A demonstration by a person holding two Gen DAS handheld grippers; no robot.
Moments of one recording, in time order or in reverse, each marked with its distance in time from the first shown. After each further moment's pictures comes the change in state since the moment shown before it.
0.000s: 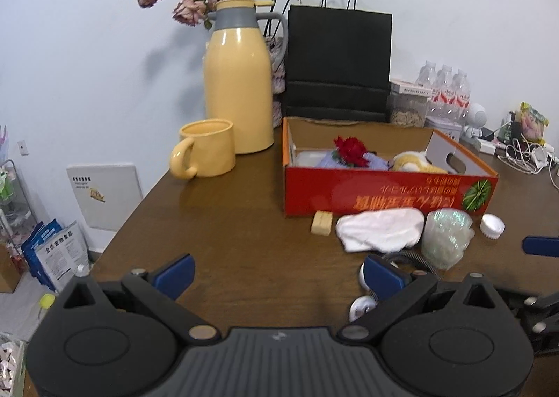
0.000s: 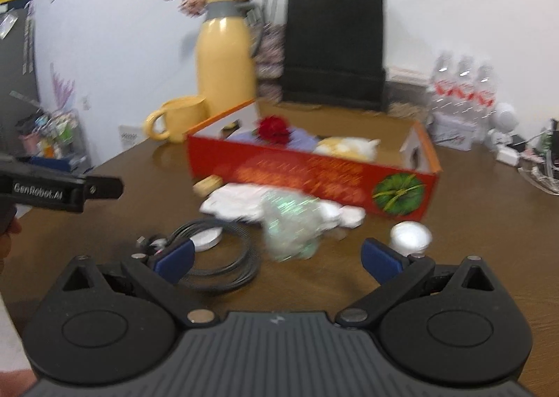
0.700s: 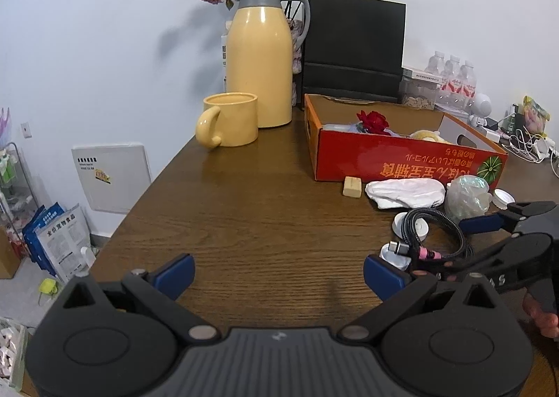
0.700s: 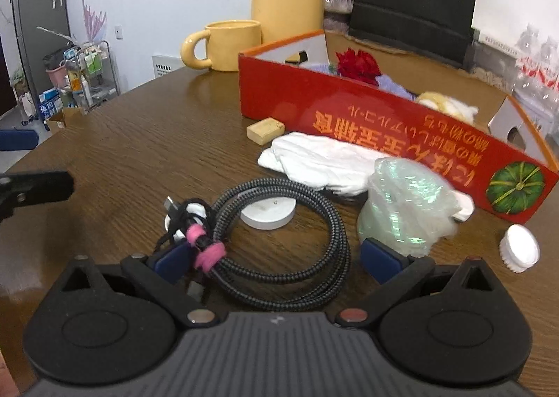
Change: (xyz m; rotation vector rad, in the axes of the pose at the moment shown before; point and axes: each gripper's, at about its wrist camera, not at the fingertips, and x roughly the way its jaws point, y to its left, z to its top) left arm -0.006 0.041 -0.033 -0.024 0.031 -0.012; right arm 0.089 0.036 0.006 -0.073 0.179 0.115
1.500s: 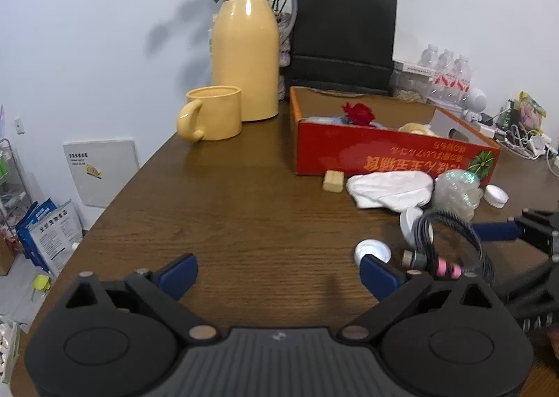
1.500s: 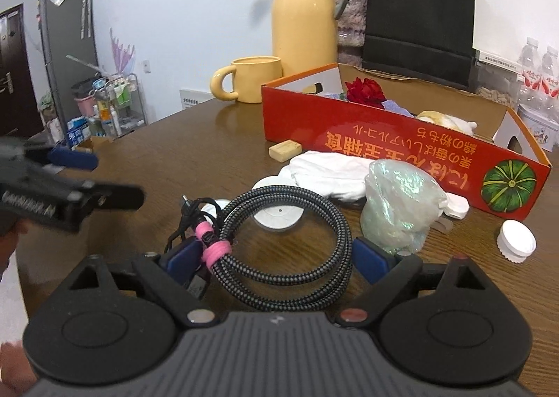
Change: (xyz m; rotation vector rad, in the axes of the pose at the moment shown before) left arm 0.011 -0.023 0.003 0.001 0.014 -0.023; right arm -0.043 -0.006 -0.026 -0.050 -0.116 0.080
